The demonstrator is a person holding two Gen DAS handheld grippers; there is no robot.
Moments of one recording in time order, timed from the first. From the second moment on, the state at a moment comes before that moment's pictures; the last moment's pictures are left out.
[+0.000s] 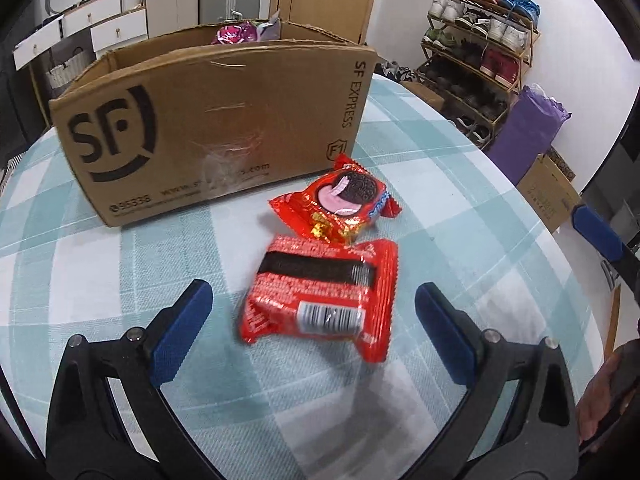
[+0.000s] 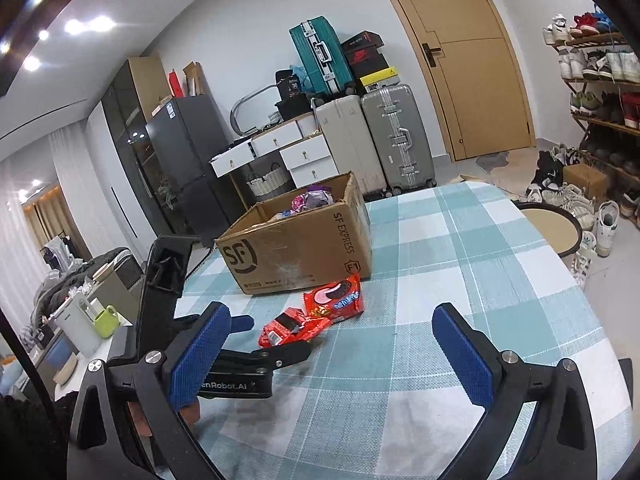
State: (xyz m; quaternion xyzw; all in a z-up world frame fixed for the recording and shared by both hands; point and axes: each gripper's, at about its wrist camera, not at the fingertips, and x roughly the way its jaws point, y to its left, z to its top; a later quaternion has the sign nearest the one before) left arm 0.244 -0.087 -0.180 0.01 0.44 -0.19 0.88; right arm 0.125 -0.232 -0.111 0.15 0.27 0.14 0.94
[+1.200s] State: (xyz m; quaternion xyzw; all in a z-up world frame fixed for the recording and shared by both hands) left arm 0.246 -0.022 -0.187 -0.04 0.43 -0.21 0.88; right arm 0.147 -0.211 -0.126 0.13 0.32 0.16 0.92
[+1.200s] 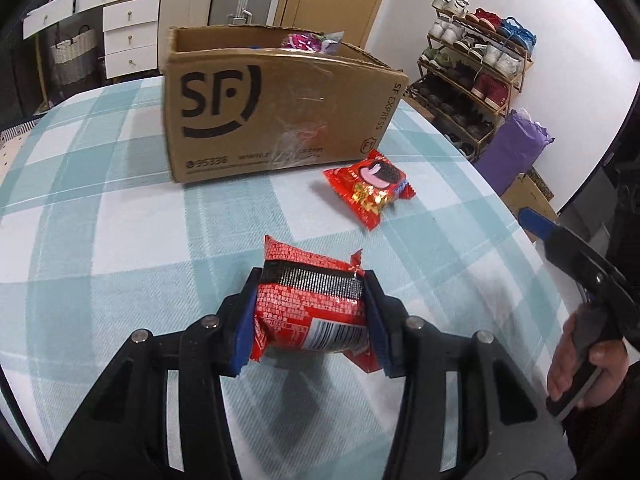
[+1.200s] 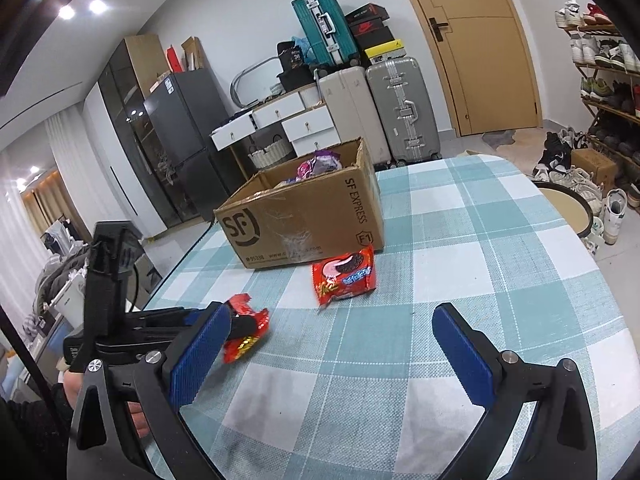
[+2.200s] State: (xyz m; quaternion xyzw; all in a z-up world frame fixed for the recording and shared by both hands) left arm 0.162 0.074 -0.178 -0.11 0.43 -0.16 0.89; right arm 0.289 -0.154 -0.173 0.00 0.43 0.18 0.89
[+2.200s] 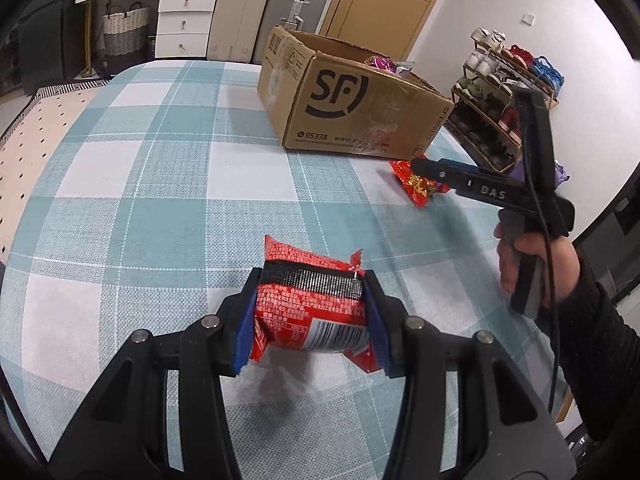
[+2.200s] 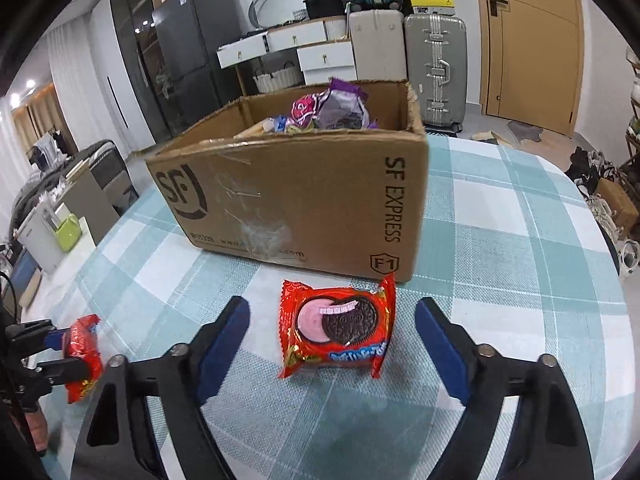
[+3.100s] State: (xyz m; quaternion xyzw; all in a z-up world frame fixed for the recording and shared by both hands) left arm 0.139 0.070 -0.148 -0.11 0.39 -0.14 0.90; right arm 0.231 -0.143 -0.126 0.05 0.41 0.27 0.87
